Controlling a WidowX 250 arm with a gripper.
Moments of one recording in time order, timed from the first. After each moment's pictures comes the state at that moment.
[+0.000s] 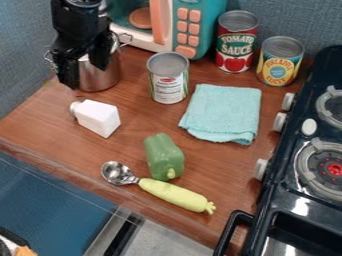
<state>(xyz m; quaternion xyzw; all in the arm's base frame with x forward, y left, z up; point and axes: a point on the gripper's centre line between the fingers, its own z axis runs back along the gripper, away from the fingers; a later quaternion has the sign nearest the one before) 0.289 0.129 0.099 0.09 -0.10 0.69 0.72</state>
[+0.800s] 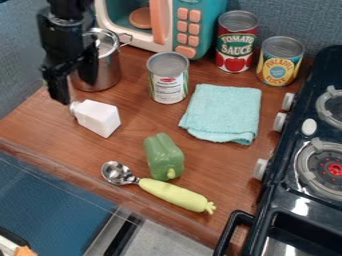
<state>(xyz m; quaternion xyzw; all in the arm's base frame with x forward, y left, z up) 0.287 0.137 0.068 0.07 -0.06 0.69 0.72</state>
